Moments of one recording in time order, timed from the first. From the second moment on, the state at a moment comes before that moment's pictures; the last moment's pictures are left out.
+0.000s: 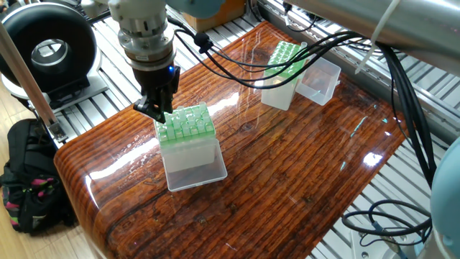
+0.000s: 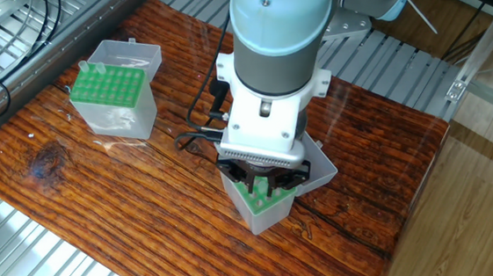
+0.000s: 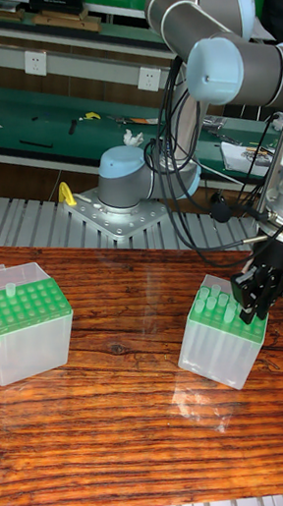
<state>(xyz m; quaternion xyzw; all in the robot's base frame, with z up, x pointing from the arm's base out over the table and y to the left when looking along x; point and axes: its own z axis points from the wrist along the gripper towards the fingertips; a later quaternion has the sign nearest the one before) 0.559 0.193 0.143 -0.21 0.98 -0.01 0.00</state>
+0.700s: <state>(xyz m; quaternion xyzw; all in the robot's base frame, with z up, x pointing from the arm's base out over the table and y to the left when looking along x) 0.555 0.192 0.140 -0.21 0.98 -0.01 0.00</state>
